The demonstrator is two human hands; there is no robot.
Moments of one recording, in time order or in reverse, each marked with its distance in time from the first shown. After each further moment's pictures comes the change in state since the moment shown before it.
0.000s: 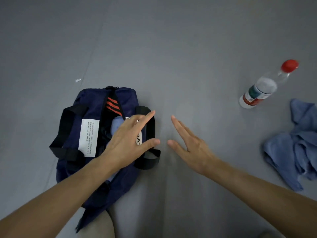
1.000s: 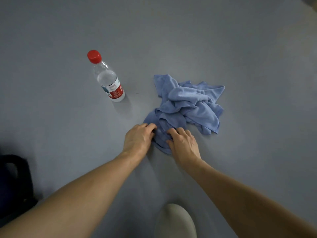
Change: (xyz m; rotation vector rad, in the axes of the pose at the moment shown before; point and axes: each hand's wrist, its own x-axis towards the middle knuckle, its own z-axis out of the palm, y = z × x) left_hand 0.131 0.304 0.296 0.255 -0.229 0.305; right_hand -0.190 0.286 -0.105 -0.337 0.575 0.545
